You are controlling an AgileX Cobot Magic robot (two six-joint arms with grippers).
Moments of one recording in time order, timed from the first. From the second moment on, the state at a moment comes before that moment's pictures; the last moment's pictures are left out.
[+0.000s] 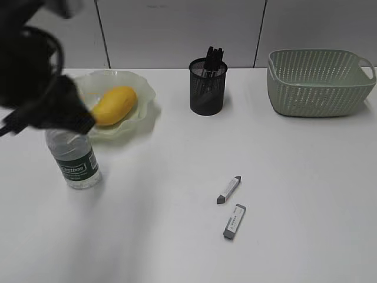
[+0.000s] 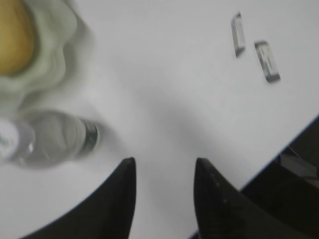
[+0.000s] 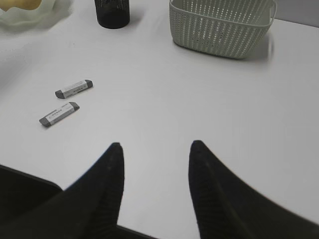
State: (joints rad) left arm -0.56 1.33 -1.07 -0.14 0.89 0.23; right arm 0.47 -0.01 -0.51 -0.14 1.04 0.09
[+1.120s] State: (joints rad) left arm -0.56 0.22 -0.55 0.16 0.88 -0.26; right arm 0.47 -0.01 -0.51 -0.14 1.04 0.09
